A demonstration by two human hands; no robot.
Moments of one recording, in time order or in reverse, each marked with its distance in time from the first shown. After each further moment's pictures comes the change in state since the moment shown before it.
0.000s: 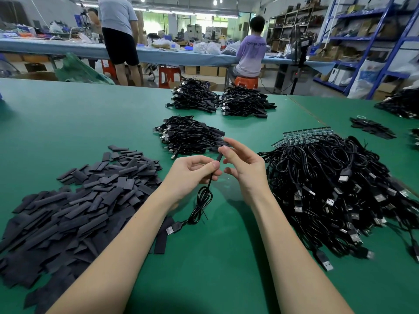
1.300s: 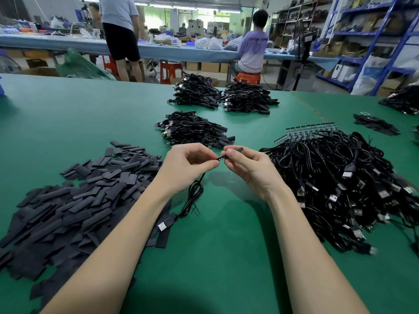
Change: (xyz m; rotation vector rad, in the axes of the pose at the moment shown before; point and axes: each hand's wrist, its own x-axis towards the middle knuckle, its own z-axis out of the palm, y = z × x) left_hand 0.003 0.006 -0.017 0.285 0.007 0.258; right_hand 0.001 -0.011 -0.020 0.158 -0.184 0.221
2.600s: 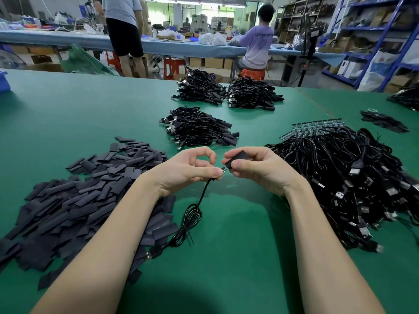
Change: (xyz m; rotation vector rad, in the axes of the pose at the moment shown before) left_hand -0.008 0.009 -0.016 -0.455 -0.439 -0.338; right_hand -0.013 -0.020 -0.006 -0.288 -0.343 0.040
